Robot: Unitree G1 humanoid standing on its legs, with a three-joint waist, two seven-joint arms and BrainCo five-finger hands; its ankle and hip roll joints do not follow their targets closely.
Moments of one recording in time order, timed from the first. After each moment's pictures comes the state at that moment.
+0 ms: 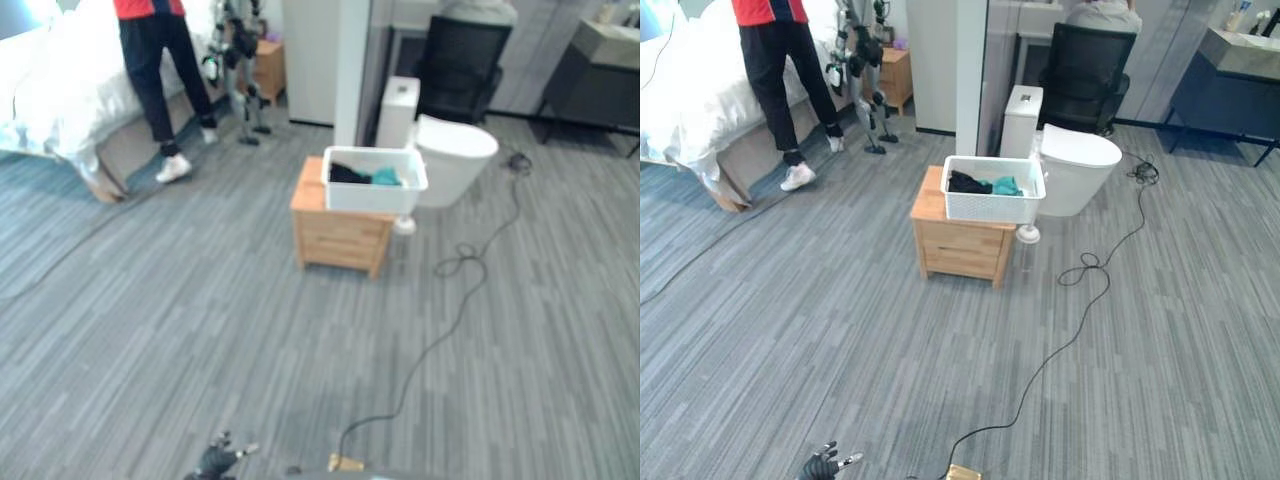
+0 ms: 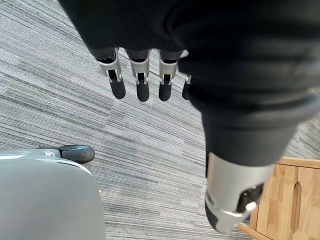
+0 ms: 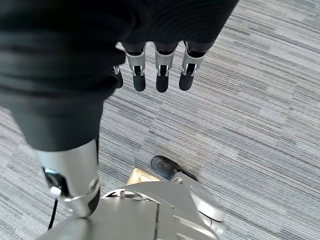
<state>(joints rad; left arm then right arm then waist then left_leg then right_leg) 0.11 0.21 -0.19 1.12 -0.33 -0.18 0.04 0.04 -0.24 0.24 1.39 0.08 -0.05 -0.09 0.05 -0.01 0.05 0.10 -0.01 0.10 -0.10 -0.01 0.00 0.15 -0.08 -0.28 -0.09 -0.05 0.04</state>
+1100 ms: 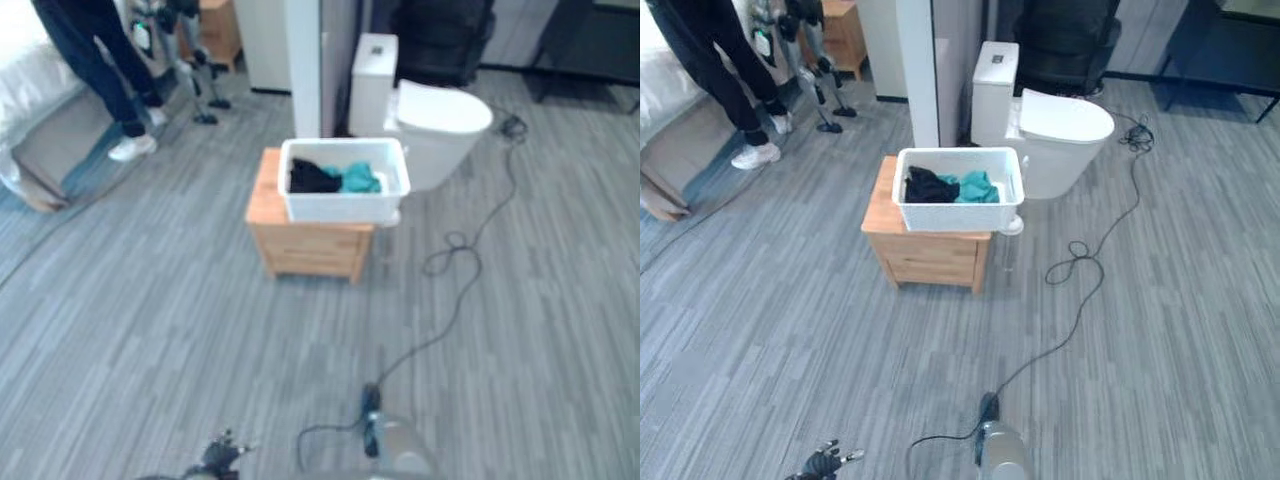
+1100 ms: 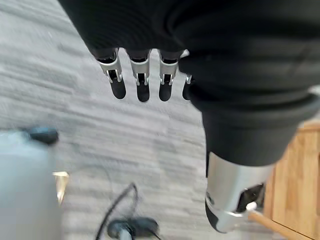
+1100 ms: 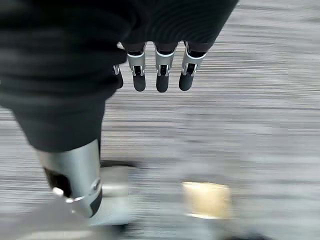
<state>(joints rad) 0.04 0.20 -0.17 1.25 -0.32 -0.17 0.04 0.04 -0.24 0.09 1.33 0.30 -0.07 -0.03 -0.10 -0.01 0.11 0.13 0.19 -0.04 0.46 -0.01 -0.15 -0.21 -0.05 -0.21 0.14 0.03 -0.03</state>
